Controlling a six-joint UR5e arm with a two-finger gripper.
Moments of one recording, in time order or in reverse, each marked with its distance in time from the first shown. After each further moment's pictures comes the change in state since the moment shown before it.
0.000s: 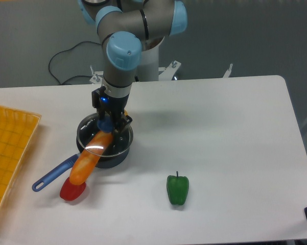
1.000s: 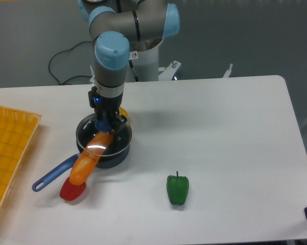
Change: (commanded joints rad) arm -0.051 -0.002 0.000 0.011 0.063 -0.003
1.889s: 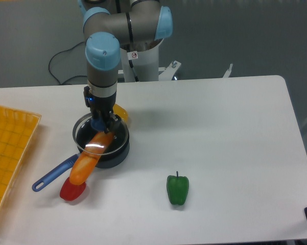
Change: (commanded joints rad) arm -0.035 0.000 -0.034 0.031 0.020 -0.028
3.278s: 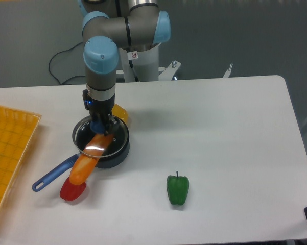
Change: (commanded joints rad) arm -0.006 -0.021 0.000 0.025 0.002 -0.009
